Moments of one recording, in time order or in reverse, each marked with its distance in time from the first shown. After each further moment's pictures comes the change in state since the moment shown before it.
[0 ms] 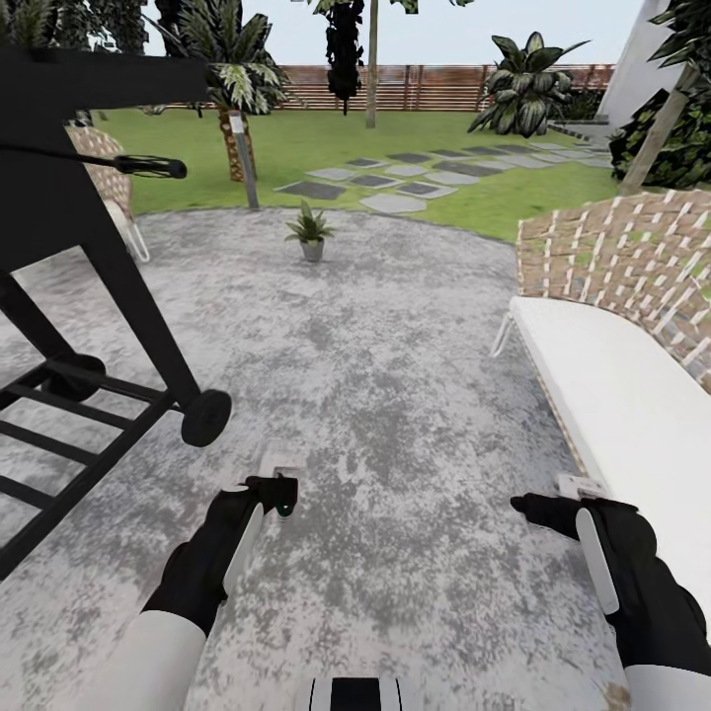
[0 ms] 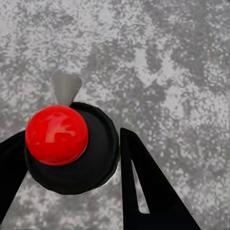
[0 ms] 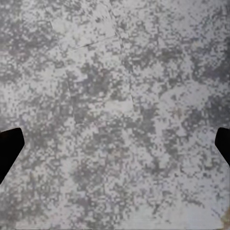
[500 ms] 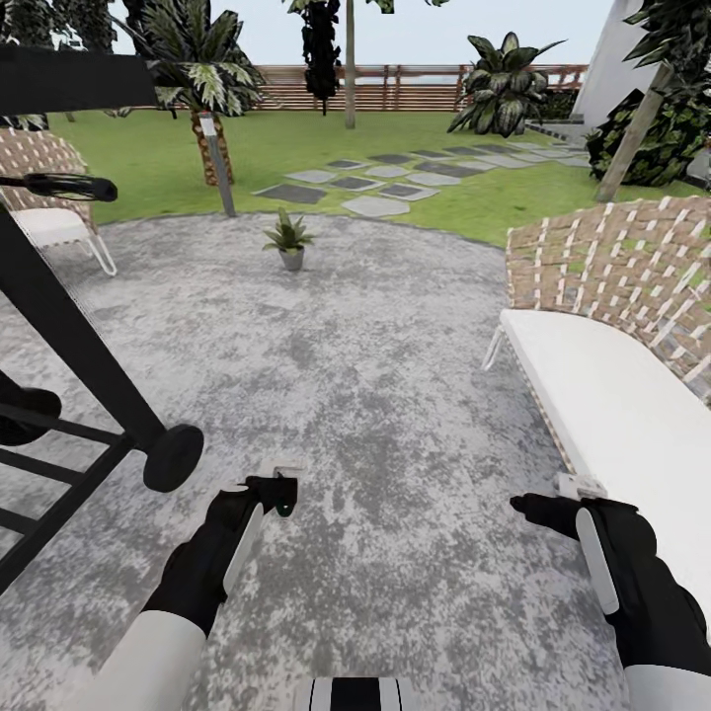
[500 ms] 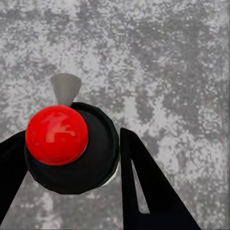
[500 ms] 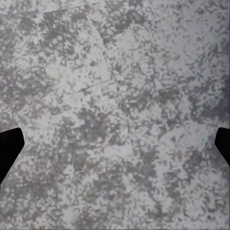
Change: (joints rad) left arm 0.000 0.000 0.000 0.000 0.000 0.000 0.000; right arm 0.000 0.000 0.000 0.000 0.000 0.000 0.000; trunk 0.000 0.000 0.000
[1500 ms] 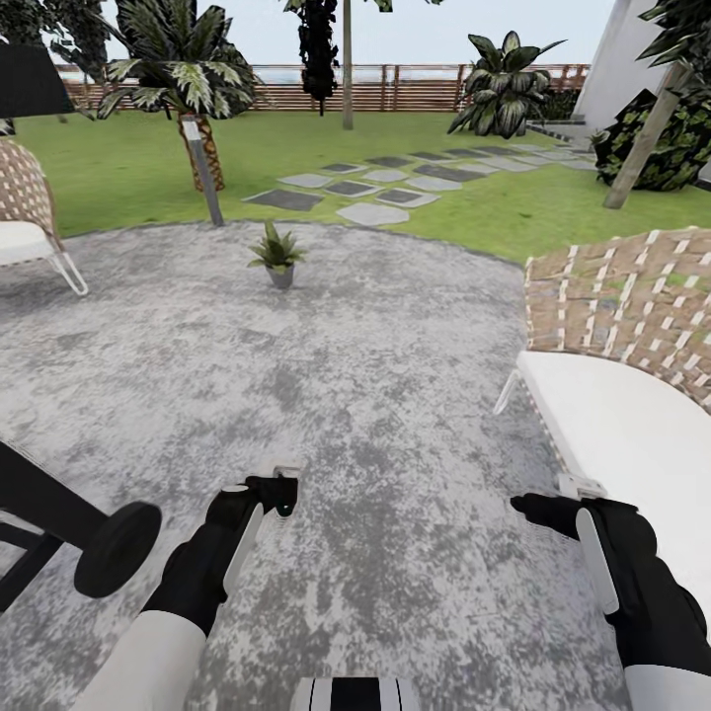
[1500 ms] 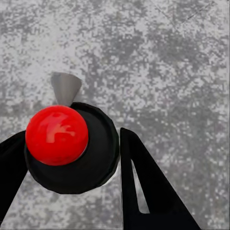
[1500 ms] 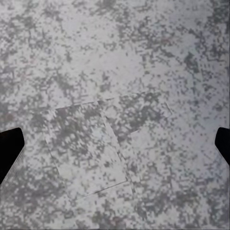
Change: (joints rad) left arm 0.000 0.000 0.000 0.000 0.000 -0.001 0.000; right arm 0.000 0.000 0.000 -0.001 0.000 0.000 0.000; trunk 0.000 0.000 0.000
